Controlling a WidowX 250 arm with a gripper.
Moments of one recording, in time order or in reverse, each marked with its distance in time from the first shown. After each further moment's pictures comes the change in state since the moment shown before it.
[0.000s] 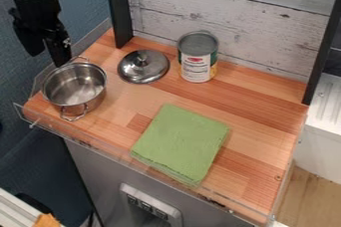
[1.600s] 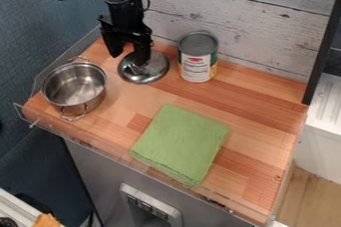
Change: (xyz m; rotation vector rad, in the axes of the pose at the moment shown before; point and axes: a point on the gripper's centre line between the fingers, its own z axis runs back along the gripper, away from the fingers) arm 0.105 -0.078 -0.056 -0.037 -0.002 -0.034
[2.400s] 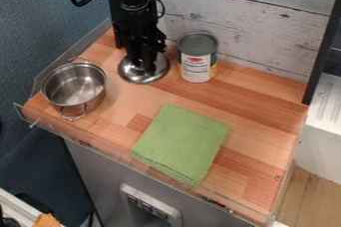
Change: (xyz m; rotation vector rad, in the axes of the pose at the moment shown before) arm 0.016 -0.007 -0.013 0.016 -0.019 -0.010
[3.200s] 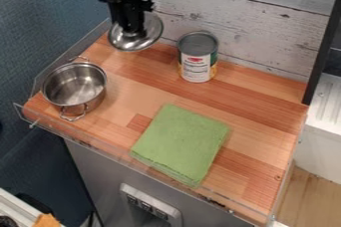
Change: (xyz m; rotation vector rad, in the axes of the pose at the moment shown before) arm -0.010 0.017 0.074 -0.048 -0.133 0.079
